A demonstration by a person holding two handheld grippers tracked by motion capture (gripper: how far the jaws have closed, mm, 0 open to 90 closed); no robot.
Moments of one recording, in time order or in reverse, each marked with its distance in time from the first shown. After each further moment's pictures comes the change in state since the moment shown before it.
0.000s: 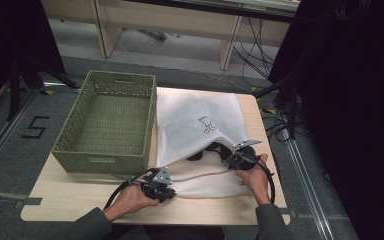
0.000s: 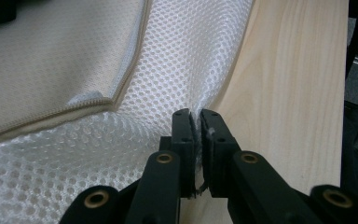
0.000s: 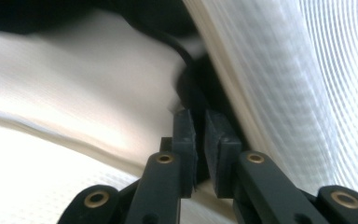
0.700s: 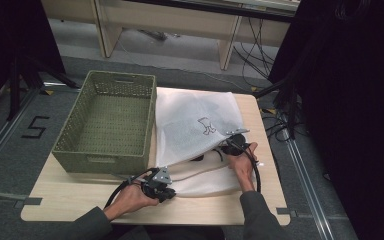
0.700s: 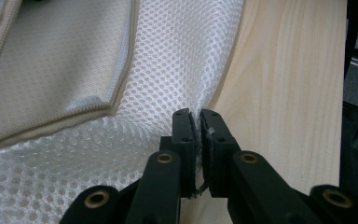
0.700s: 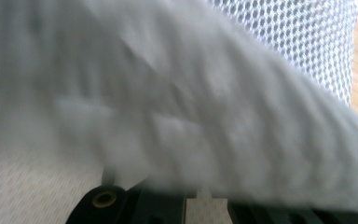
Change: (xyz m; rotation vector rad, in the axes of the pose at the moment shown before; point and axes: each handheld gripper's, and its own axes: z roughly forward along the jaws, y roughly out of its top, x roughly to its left) left arm 0.000 -0.001 0.001 -0.011 -0.016 -0.031; right arm -0.012 0.039 0.060 -0.037 -0.167 0.053
